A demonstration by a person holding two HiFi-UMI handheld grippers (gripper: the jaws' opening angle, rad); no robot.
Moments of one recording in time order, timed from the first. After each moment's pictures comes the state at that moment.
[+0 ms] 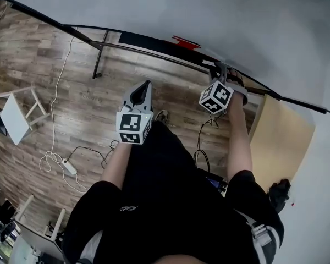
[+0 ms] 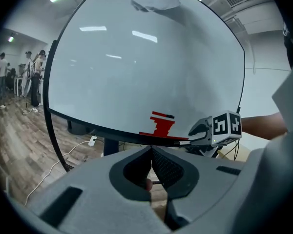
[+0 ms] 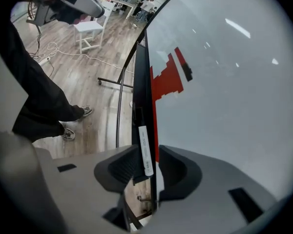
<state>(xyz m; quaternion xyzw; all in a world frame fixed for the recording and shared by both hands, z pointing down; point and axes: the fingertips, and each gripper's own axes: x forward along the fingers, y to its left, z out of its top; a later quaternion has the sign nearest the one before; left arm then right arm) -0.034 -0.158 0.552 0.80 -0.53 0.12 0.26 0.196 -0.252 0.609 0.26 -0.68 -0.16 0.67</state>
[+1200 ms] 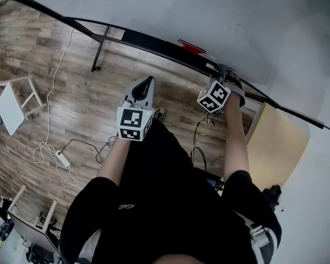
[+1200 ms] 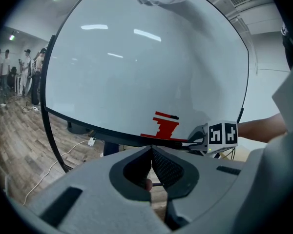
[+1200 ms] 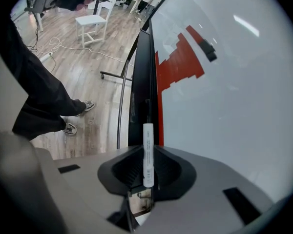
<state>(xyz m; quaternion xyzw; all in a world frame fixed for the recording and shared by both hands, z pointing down) -0.039 -0.182 0.562 0.79 -0.53 0.11 0.27 0.192 -0.269 0.647 0.23 -0.66 -0.15 0.70</state>
